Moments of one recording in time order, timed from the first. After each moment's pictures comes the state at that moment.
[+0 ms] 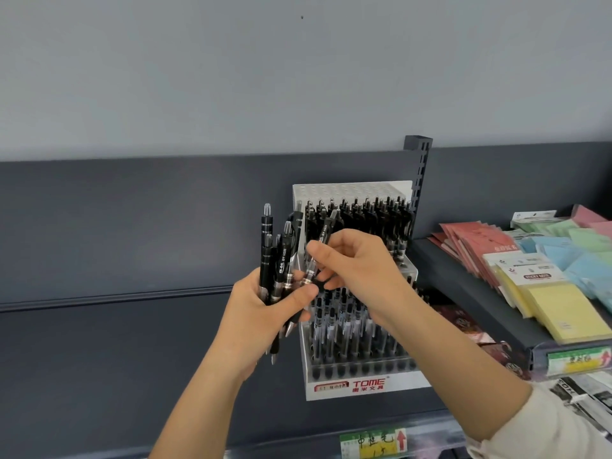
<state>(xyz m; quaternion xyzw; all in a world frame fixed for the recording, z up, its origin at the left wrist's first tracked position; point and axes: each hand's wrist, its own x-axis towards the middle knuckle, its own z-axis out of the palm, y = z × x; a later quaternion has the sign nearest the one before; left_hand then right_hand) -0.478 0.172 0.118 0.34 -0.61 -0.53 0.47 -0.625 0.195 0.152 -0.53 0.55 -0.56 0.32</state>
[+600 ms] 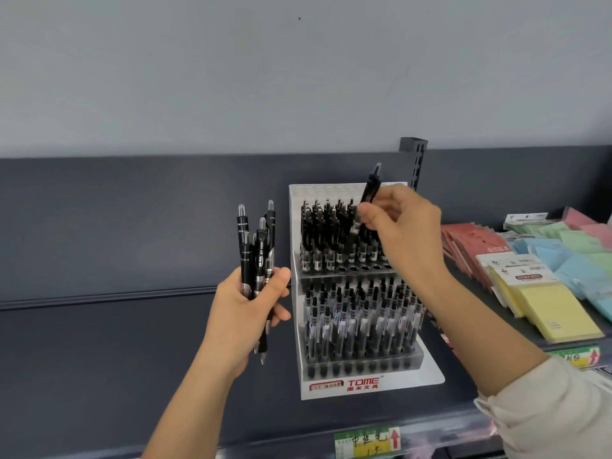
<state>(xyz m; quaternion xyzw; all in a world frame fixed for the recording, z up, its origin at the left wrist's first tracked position) -0.475 0.169 0.113 0.39 -0.57 -0.50 0.51 -0.678 0.184 0.168 -0.54 0.59 -0.60 0.00</state>
